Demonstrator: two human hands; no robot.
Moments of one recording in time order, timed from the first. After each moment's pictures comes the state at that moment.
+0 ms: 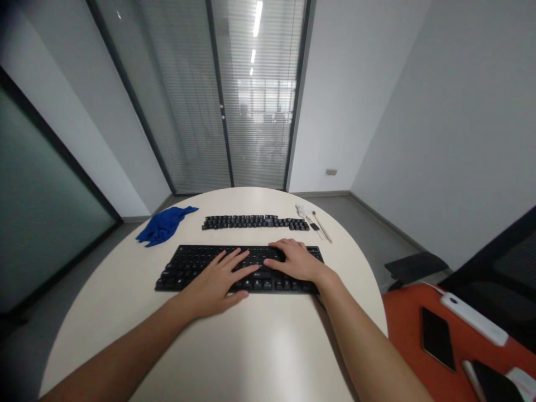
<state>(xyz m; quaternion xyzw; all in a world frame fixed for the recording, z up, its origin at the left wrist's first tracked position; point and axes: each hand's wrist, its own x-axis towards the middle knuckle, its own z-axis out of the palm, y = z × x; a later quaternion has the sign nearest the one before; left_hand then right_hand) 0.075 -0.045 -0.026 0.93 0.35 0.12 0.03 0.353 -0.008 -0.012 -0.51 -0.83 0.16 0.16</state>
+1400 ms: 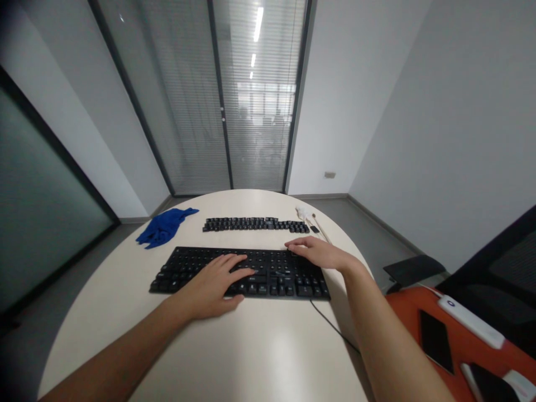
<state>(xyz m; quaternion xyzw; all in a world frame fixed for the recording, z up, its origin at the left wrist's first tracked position) 0.077 -0.049 -0.008 0.92 0.36 0.12 0.06 0.406 0.001 0.026 -0.52 -0.78 0.32 0.17</state>
